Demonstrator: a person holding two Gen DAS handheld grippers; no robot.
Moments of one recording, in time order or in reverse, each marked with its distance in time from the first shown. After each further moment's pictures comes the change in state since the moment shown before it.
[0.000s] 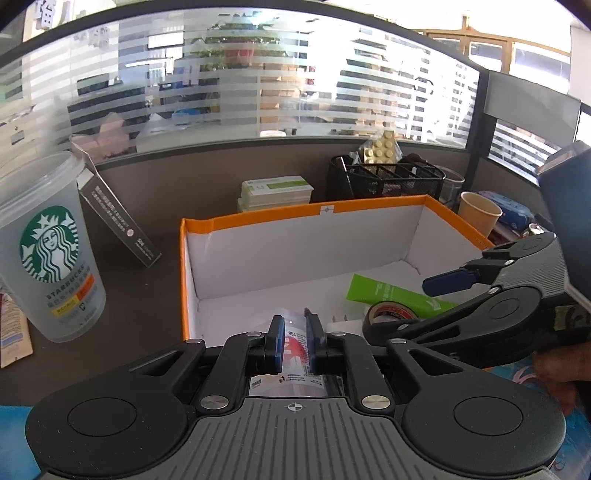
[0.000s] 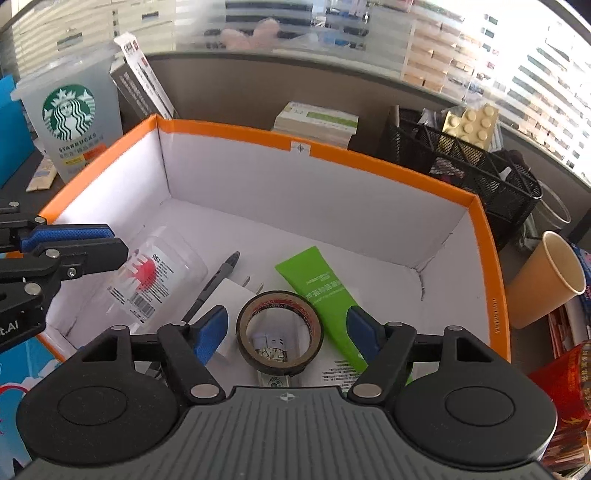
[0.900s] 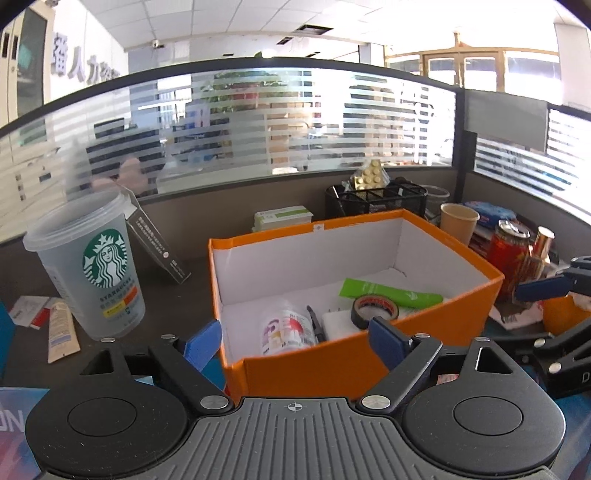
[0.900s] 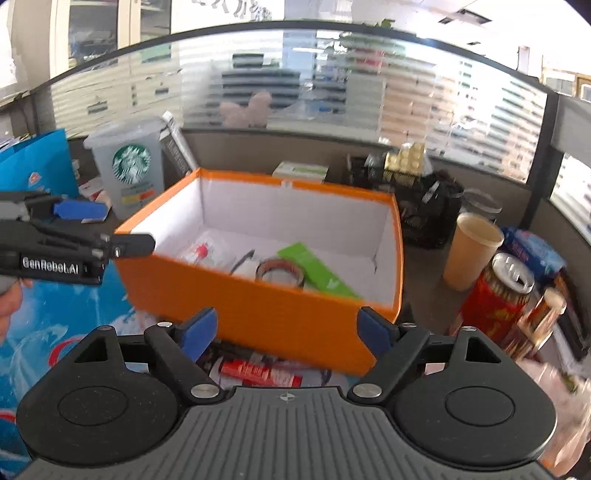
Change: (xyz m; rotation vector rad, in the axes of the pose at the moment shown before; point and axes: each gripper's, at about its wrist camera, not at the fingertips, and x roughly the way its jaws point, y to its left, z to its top) left arm -0.075 -0.025 -0.038 0.070 -0.127 0.078; right arm -0.132 -0.001 -0.101 0.056 -0.232 0.026
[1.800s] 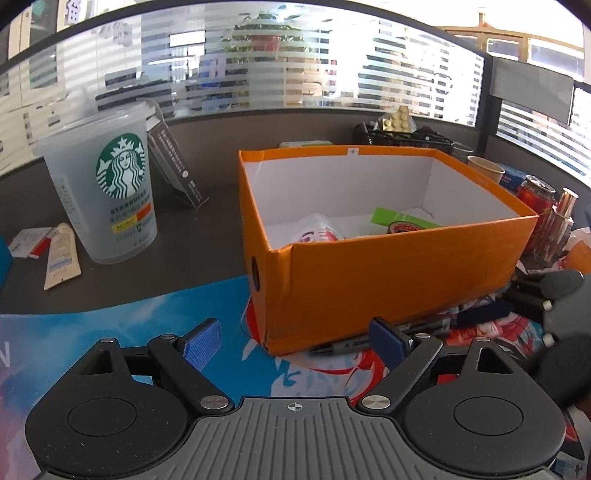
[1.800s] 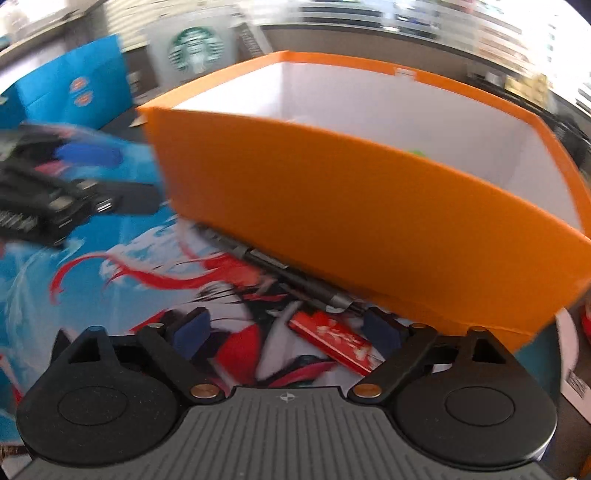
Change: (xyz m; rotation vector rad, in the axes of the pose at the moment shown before) left arm 0.022 0.034 -0.051 -0.079 0.140 0.002; right arm 0.101 0.041 -0.038 -0.146 0.214 0.247
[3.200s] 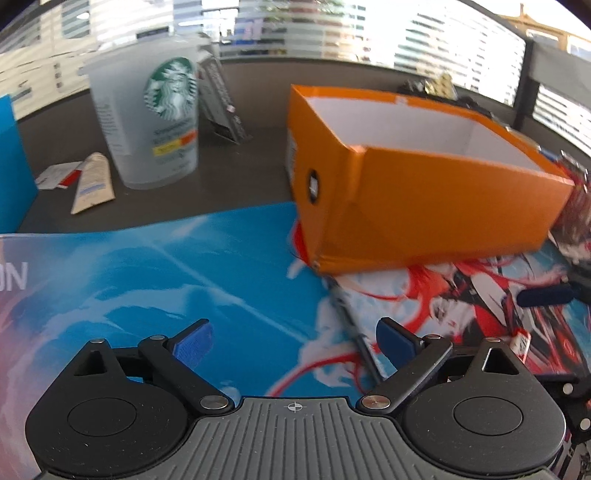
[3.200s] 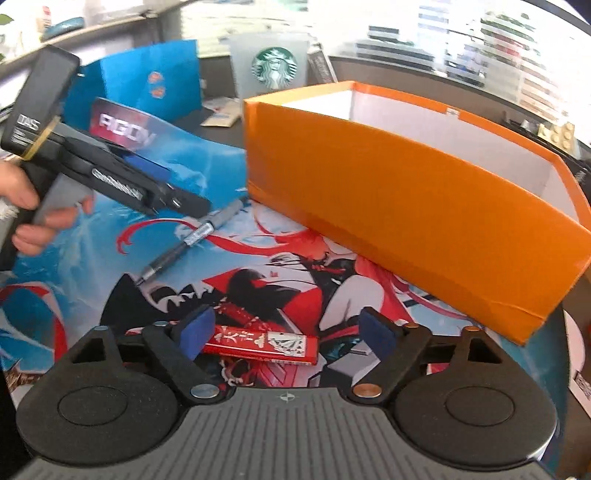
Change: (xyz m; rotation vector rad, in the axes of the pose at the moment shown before) left arm 0.004 0.022 -0.034 -0.078 0.123 0.059; right arm -0.042 0.014 -0.040 -0.138 -0.126 0.087
